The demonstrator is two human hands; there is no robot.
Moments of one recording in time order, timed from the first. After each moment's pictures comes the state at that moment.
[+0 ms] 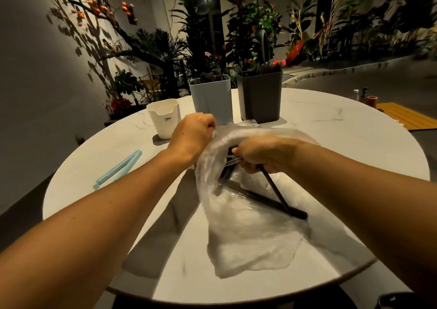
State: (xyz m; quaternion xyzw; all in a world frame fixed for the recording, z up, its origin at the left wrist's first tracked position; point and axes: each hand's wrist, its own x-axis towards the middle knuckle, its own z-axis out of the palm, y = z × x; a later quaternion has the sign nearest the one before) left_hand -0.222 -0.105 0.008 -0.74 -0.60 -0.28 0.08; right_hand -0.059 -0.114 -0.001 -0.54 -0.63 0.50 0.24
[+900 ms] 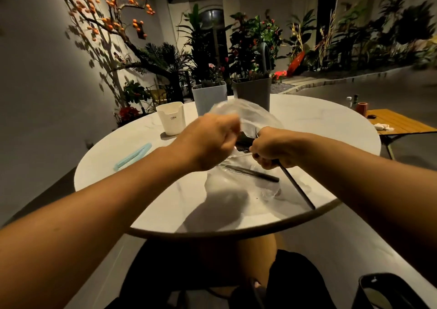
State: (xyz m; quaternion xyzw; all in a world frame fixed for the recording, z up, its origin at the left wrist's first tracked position) left_hand -0.166 -0.247 0.042 -0.85 -0.44 -0.24 0.11; right_hand -0.005 -0.208 0.024 -0.59 -0.61 0.47 0.25
